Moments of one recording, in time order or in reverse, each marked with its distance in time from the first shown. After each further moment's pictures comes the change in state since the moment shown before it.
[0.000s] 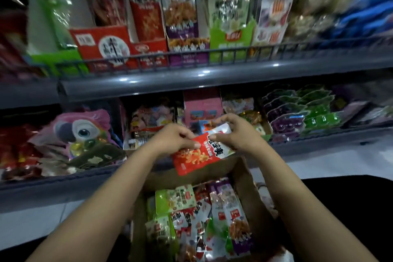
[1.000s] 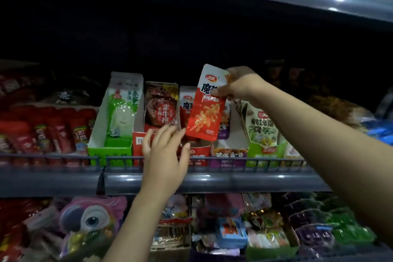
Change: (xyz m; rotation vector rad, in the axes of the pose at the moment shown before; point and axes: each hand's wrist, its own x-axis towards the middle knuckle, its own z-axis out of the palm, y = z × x) left_hand -0.001 0.049 -0.136 0.436 1.049 0.501; right_hand 0.117 -0.305 -0.054 -0.231 0.151 -0.338
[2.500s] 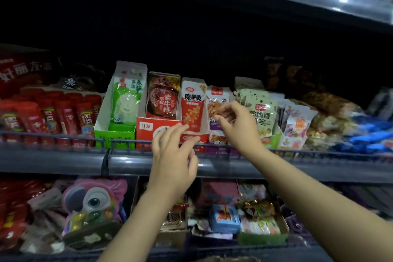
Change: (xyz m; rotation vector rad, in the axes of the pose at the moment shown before) left_hand -0.038 0.014 0.002 0.000 0.077 0.176; right_hand -0.069 0.075 0.064 -0.079 0.315 -0.225
